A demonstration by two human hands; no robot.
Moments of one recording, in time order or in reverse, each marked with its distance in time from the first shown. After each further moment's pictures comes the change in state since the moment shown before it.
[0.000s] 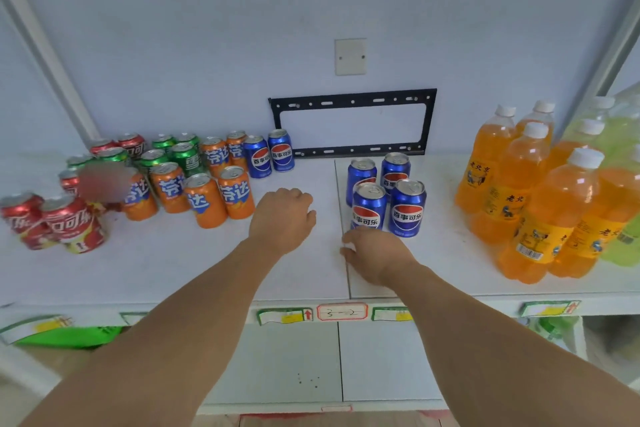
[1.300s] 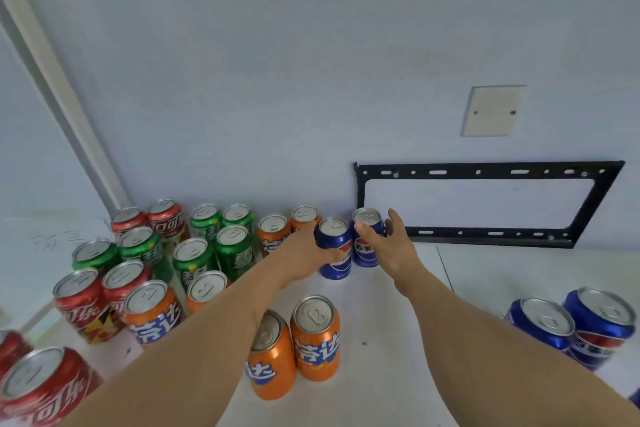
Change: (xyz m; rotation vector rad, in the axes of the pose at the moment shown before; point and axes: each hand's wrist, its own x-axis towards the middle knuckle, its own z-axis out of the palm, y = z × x) left_hand 0.189 -0.231 0.106 -1.011 -0.364 -0.314; right_hand 0.364 -0.062 0.030 1.218 0.190 0.348
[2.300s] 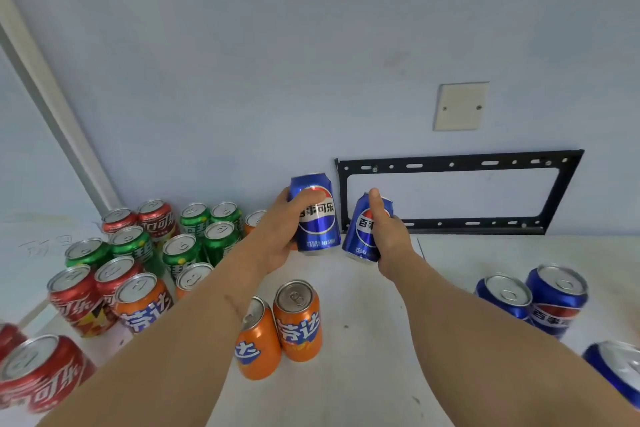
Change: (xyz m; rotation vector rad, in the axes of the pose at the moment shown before) left_hand -0.030 0.051 -0.008 -0.833 0.089 0.002; right_hand -0.018 -0.021 -0.016 0.347 0.109 0.232
